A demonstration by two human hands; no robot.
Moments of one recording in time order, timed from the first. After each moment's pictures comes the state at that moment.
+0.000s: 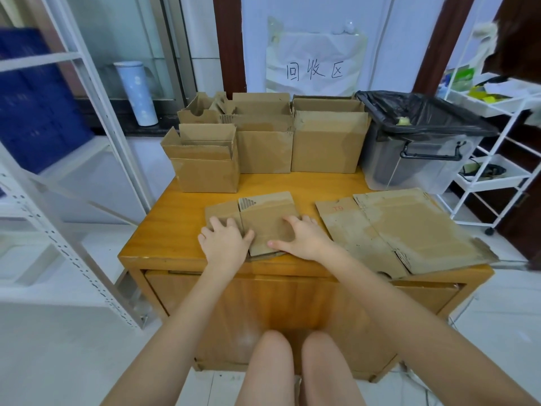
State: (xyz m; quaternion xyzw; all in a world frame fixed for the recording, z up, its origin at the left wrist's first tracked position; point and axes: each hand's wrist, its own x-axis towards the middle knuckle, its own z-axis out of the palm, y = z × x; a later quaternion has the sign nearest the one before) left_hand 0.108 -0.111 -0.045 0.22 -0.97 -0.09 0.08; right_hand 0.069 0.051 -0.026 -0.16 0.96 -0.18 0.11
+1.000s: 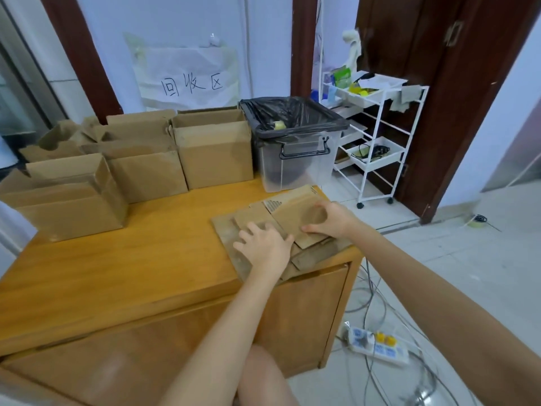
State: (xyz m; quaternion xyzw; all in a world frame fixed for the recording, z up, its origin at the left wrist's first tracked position) left_hand 0.078 0.149 -0.018 0.07 -0.99 -0.13 -0.02; right_hand 0.046 0.311 -0.009 0.03 0.97 -0.24 0.02
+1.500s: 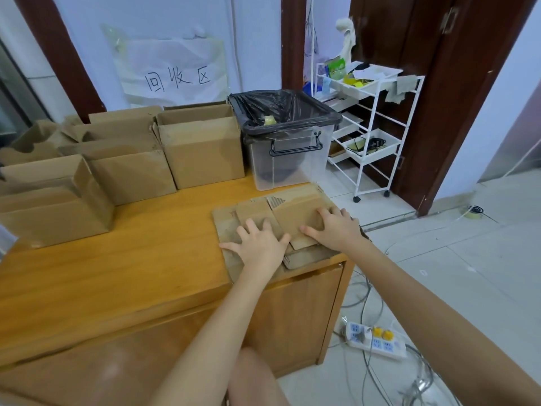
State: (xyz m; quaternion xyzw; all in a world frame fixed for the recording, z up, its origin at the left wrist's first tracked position) left_hand 0.058 0.157 -0.034 0.02 -0.99 -0.11 -0.04; right_hand 0.047 0.322 -0.042 0.09 0.99 -0.11 0.02
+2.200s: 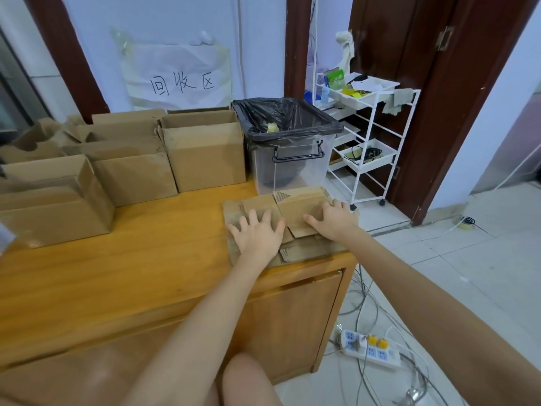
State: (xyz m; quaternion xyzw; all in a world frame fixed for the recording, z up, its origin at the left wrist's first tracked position) left_hand 0.029 0.148 -0.033 -0.04 -0.99 -0.12 0.01; right_hand 0.030 0.322 -0.018 0.12 0.99 -0.07 0.01
